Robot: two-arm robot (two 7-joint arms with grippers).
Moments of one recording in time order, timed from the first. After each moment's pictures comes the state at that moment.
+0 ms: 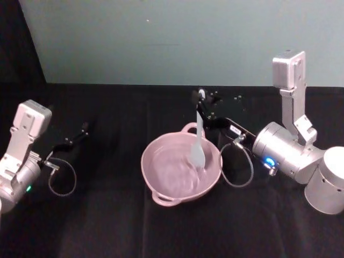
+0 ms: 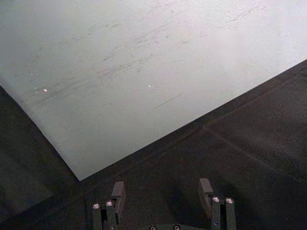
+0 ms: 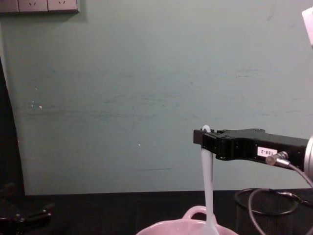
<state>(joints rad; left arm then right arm) -0.20 0.60 0.45 -1.41 -0.25 -0.12 0.03 0.27 0.38 -0.39 -1.62 0.44 0.13 0.35</state>
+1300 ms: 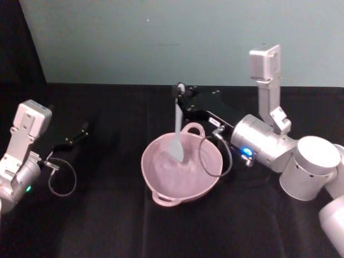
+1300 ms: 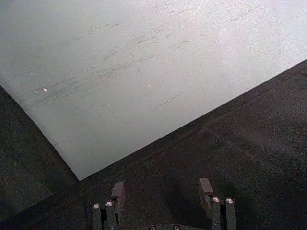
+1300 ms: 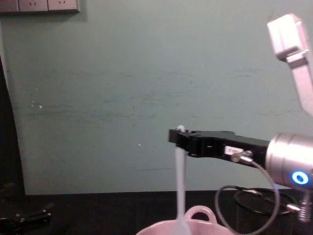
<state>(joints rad) -0.20 0.60 0.45 -1.41 -0.25 -0.12 0.03 0.36 0.29 -0.44 -1.47 0.47 0.09 0.39</state>
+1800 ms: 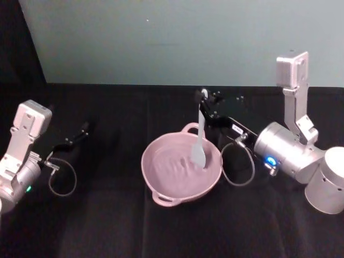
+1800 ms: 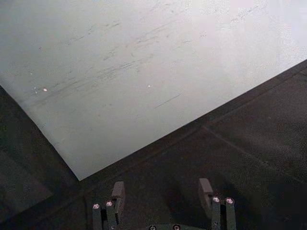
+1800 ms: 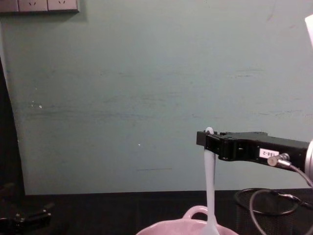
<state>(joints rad) -0.20 0.60 0.45 -1.41 -0.25 -0.12 0.03 0.28 0.37 -0.39 -1.59 0.47 0.12 0.35</state>
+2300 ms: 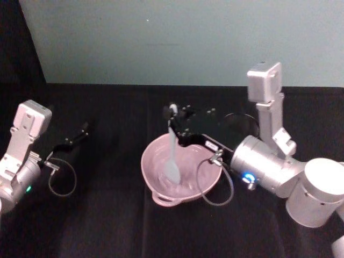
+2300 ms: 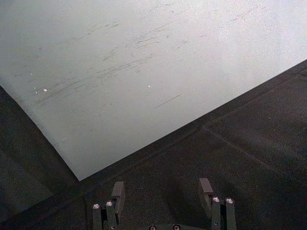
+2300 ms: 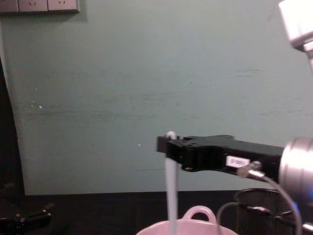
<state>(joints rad) -0.20 0.60 0.45 -1.41 -0.25 -0.12 0.03 0.23 0.37 -0.46 -1.70 0.44 0.15 0.37</state>
